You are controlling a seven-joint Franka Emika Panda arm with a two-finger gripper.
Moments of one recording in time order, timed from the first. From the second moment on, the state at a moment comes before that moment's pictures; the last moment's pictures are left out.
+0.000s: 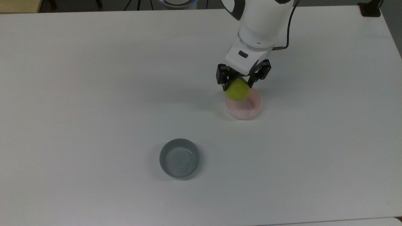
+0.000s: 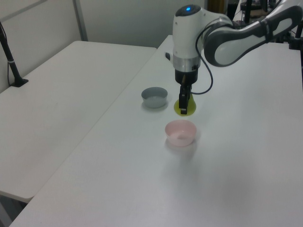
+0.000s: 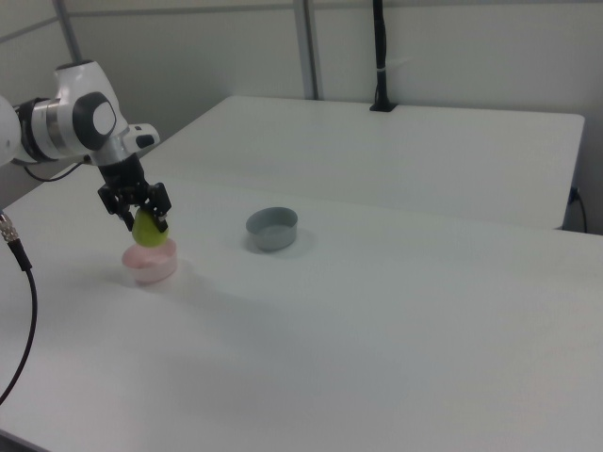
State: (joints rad) arm 0.24 0.39 0.16 -1.58 -0.18 1.99 0.25
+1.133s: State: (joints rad) arm 0.27 0.48 0.17 -1.58 -0.21 2.08 0.35
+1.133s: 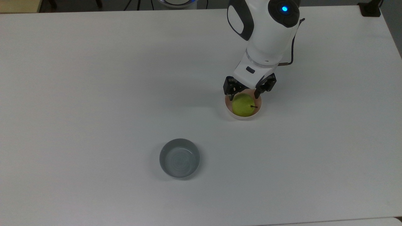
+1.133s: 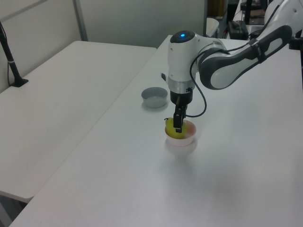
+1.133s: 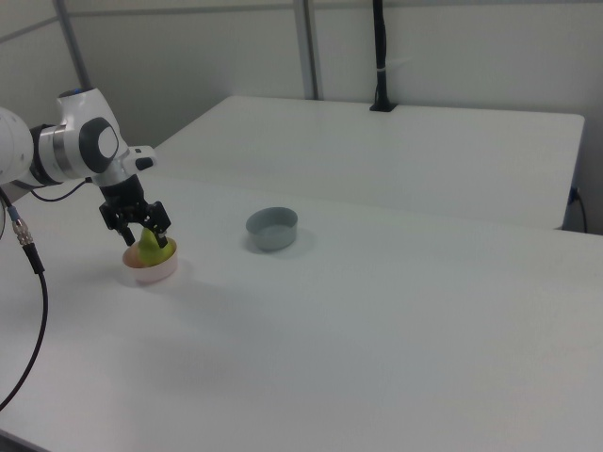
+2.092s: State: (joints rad) arm 0.26 0.44 0.17 -1.55 -0.21 2.02 0.37
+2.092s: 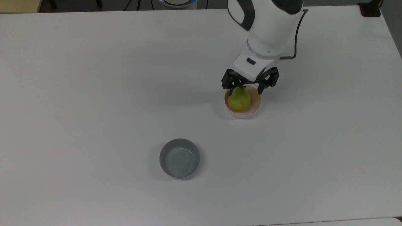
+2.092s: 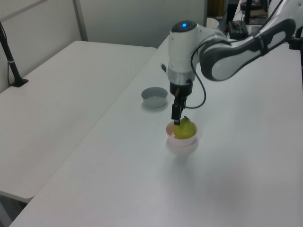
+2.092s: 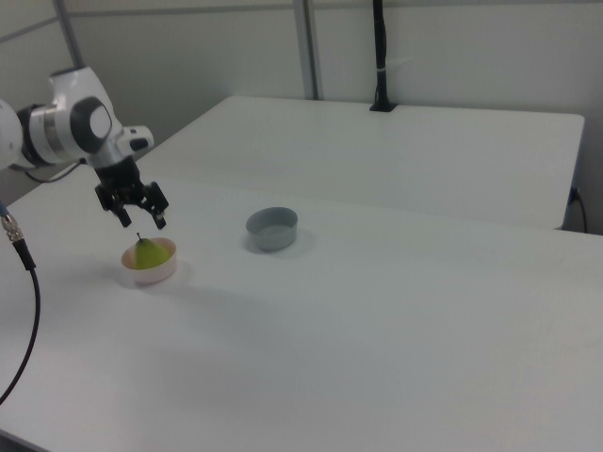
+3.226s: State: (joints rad) arm -0.09 0.11 0.14 -1.49 -0.08 1.60 -0.03
